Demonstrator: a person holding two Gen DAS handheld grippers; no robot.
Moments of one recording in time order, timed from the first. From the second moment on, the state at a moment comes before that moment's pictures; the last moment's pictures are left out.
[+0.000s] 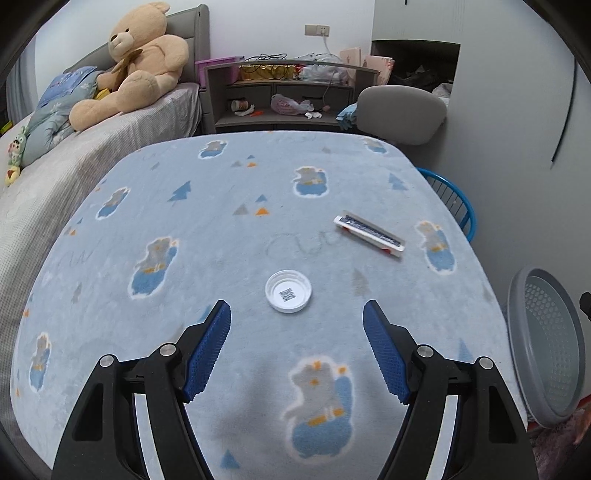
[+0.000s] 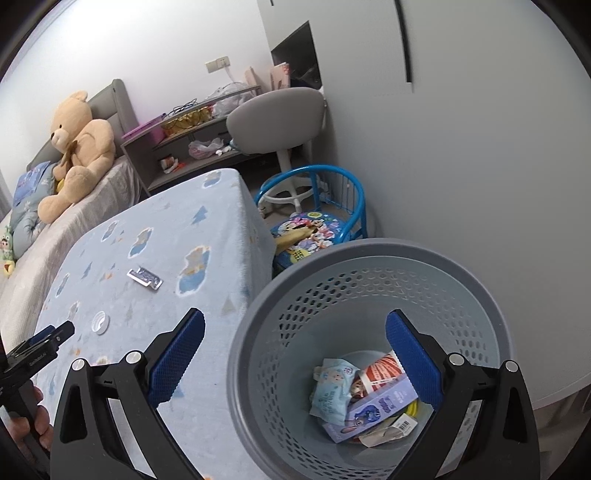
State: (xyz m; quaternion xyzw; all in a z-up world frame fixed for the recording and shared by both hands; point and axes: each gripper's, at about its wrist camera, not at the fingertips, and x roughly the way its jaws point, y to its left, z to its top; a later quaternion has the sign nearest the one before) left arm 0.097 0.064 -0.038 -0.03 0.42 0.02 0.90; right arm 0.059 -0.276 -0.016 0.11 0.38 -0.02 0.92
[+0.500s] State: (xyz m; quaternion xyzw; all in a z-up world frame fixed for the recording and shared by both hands) left arm 0.122 0.089 -0.073 -0.05 0.46 0.04 0.89; right arm 0.066 -0.273 -0.023 0.11 0.39 -0.02 0.91
